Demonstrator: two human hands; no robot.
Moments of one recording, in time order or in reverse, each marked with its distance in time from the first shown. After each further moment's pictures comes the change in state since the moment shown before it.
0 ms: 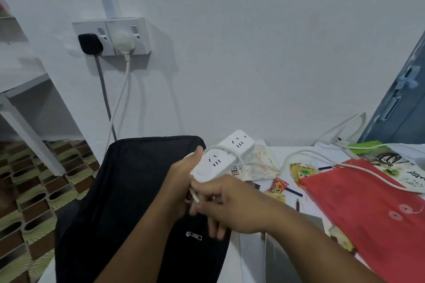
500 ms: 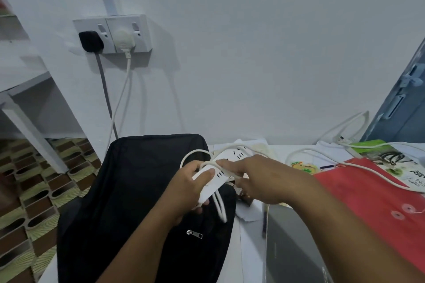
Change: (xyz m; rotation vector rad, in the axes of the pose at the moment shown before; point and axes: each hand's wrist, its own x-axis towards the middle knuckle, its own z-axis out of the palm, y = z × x) left_hand 0.002 -0.020 -0.015 0.587 0.054 0.109; right_hand -0.005 -0.001 -0.058 -0.685 0.043 0.192
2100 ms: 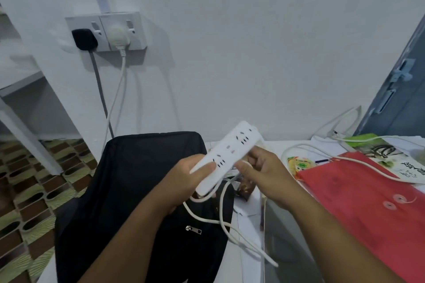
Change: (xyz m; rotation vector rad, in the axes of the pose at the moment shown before) left_hand 0.003 0.007 -0.013 -0.017 -0.224 0.158; right_hand 0.008 0.034 0.049 1.027 0.470 -0.057
